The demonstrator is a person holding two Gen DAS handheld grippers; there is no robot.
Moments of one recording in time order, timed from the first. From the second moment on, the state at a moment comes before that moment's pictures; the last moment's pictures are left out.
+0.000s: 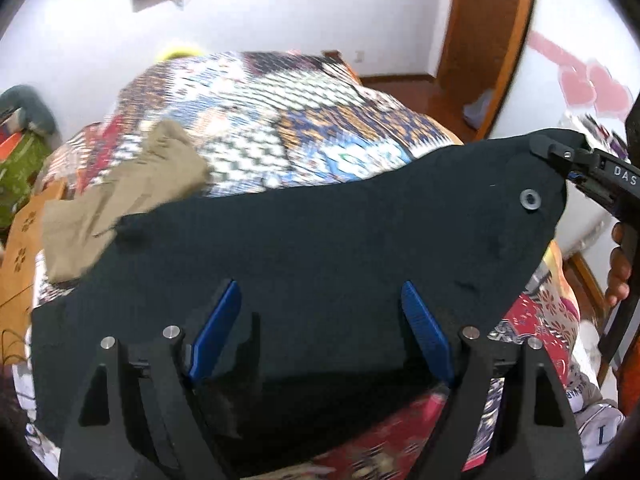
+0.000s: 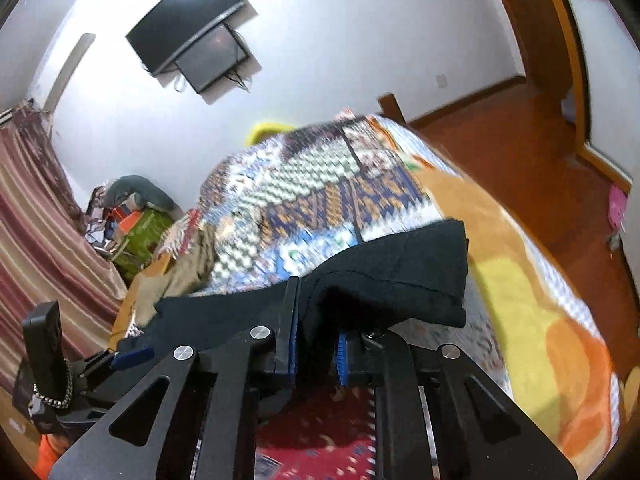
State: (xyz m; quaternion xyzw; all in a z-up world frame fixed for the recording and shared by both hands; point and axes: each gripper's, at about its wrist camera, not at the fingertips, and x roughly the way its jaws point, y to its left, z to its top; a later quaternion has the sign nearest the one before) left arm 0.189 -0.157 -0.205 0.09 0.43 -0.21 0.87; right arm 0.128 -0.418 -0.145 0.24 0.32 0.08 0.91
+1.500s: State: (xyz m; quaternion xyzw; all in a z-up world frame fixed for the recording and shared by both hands) left arm 0.153 0.057 -0.181 -0.04 0.38 -0.04 0.92; right arm 0.153 -0.137 -0.170 -0.06 0.46 0.38 0.80
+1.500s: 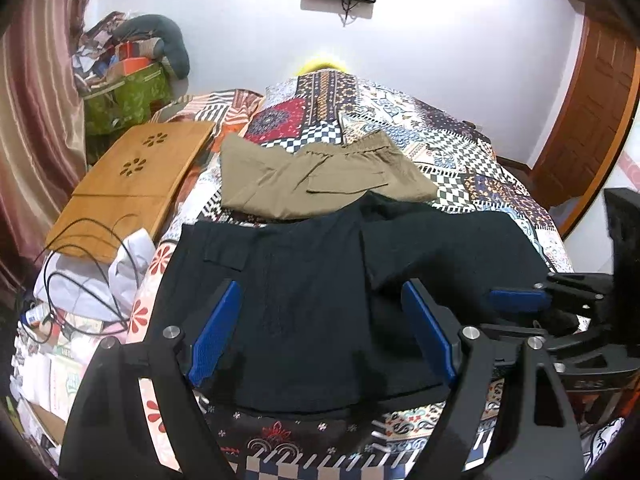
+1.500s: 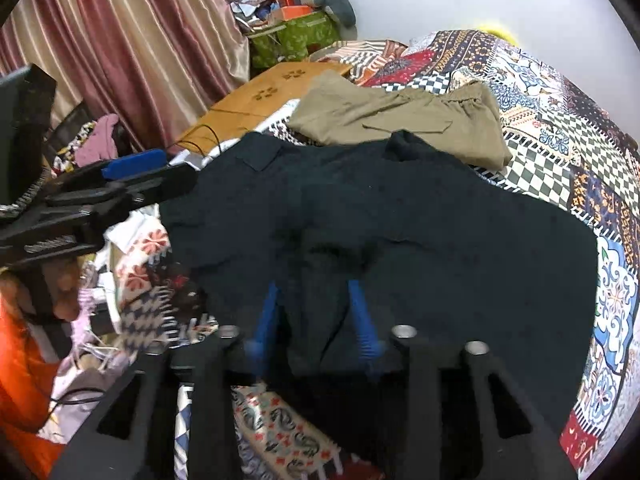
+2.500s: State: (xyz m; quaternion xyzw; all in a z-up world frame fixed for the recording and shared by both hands) left arm 0.170 -0.030 -0.254 -0.02 0.48 -0.11 0.87; right arm 0.158 -0.266 -0.215 0.03 0.49 0.25 0.83
